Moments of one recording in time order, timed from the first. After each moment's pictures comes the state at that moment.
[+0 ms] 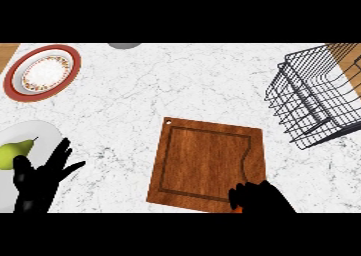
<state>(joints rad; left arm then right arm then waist) 0.14 0.33 -0.06 -1.48 0.21 0.11 0.21 0.02 -0.51 0.77 -1.93 1.01 0.20 0.41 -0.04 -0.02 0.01</state>
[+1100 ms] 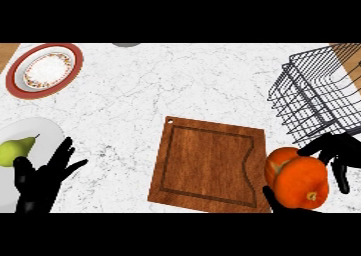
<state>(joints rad) 0.15 0.32 -0.07 -1.51 0.20 0.10 0.22 -0.03 -0.30 0.22 -2.35 0.68 0.05 0.64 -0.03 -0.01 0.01</state>
